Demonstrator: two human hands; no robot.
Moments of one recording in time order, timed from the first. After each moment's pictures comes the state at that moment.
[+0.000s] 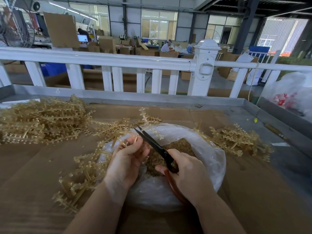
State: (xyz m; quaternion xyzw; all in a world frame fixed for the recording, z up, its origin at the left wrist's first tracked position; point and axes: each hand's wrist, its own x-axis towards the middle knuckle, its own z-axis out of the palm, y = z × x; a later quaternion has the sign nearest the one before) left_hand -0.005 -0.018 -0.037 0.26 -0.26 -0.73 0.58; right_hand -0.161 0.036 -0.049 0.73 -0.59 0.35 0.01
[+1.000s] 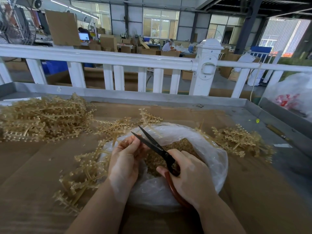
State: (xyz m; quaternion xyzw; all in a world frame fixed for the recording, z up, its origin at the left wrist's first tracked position) left_hand -0.011 -0.024 -0.042 0.32 -0.22 -0.66 0.64; right_hand -0.159 0.038 -0.050 0.72 -0.60 0.34 0.05
